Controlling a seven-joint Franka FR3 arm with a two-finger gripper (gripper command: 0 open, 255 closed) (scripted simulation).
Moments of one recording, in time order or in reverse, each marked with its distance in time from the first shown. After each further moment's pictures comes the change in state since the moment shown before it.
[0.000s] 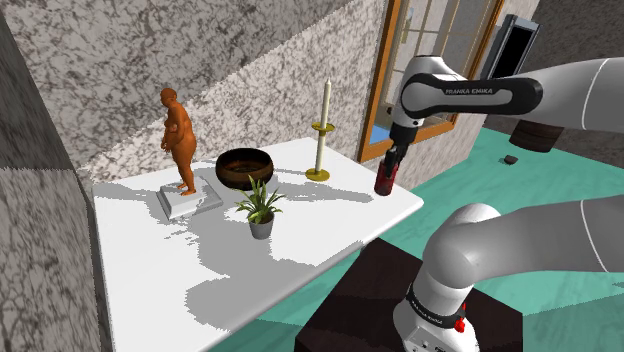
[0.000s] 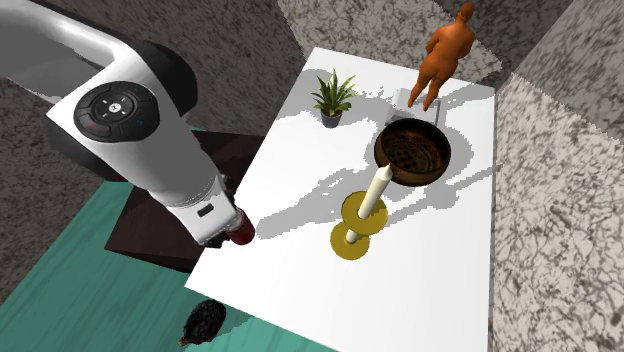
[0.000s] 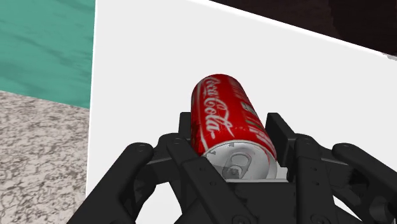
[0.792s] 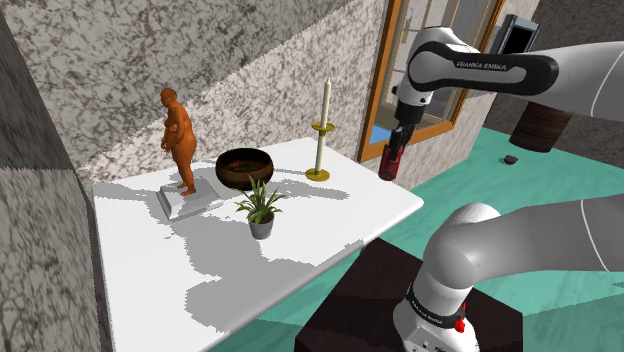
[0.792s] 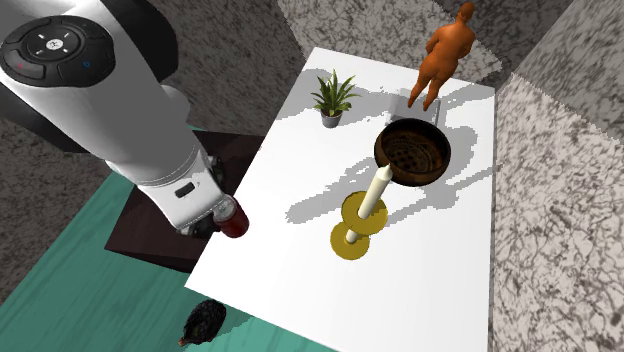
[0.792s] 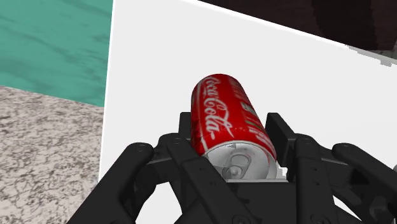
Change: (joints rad) arm 0.016 0.001 0.043 0.153 0.039 -0.153 -0.005
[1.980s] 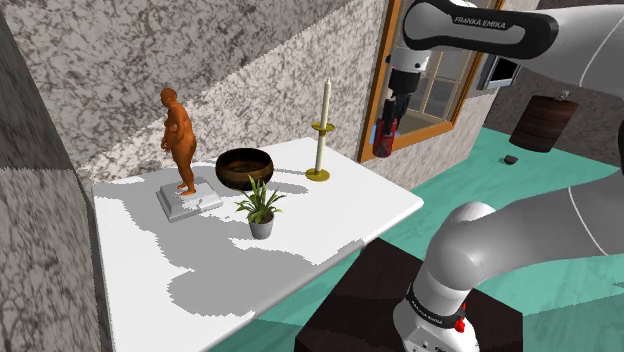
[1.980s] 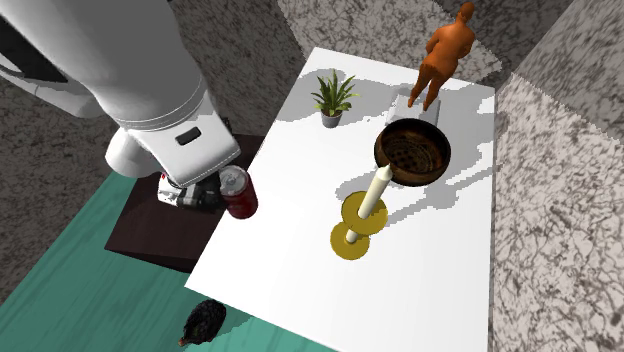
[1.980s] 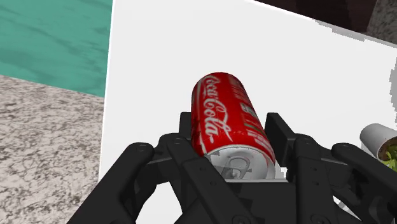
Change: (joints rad) arm 0.050 0.116 0.071 0.258 0.077 -0.150 0.038
